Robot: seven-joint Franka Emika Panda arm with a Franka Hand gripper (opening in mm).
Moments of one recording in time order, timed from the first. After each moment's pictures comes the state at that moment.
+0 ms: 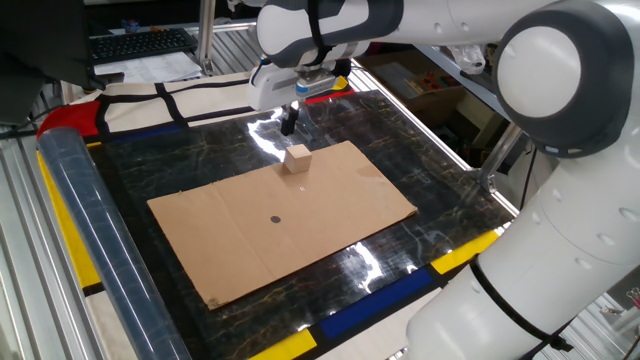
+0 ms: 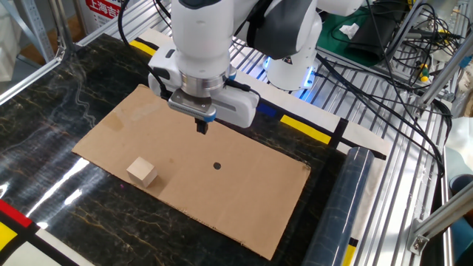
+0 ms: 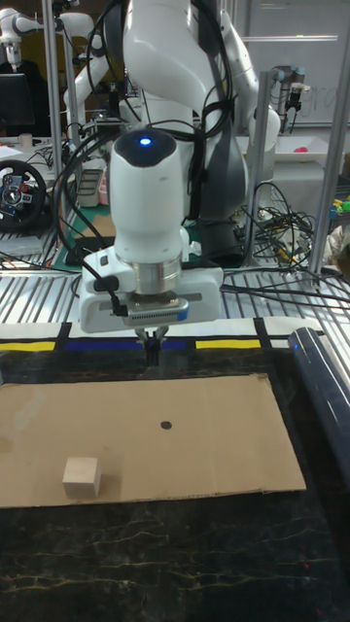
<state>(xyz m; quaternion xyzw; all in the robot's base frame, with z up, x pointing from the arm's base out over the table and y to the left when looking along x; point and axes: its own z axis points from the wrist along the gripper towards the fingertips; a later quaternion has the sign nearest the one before) 0.517 -0.022 0.264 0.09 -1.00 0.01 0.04</state>
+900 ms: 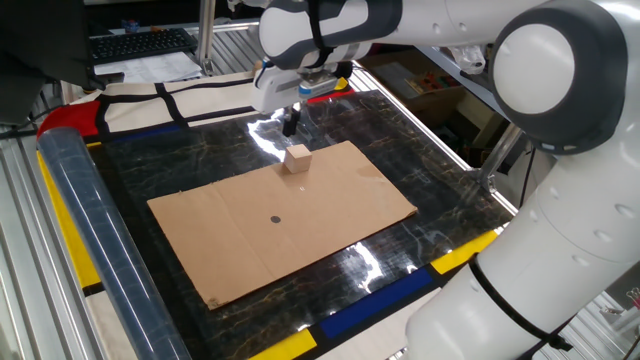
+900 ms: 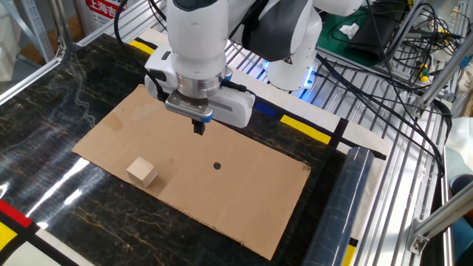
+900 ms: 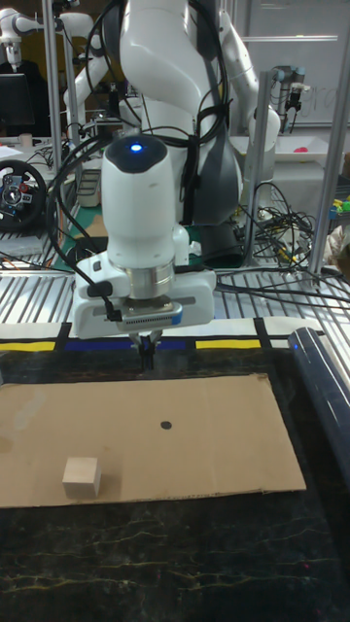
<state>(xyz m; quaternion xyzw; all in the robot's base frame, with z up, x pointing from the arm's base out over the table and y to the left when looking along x) 0.518 -0.029 0.259 0.10 -0.99 0.00 0.04</state>
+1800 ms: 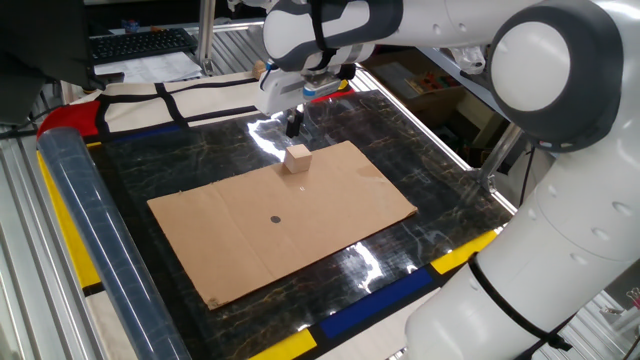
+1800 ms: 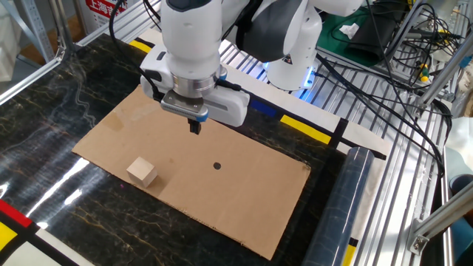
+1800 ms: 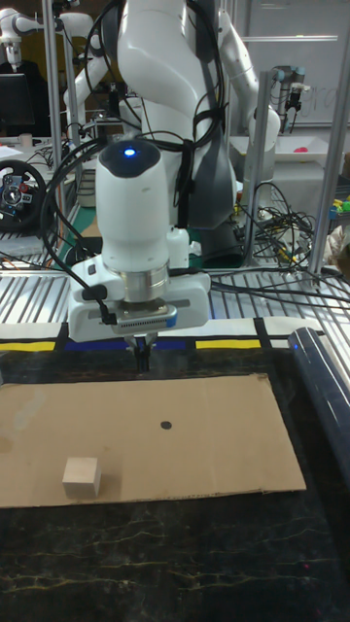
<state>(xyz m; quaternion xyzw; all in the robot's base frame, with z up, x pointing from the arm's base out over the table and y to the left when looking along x) 0.518 -0.038 0.254 0.11 -0.99 0.00 0.04</state>
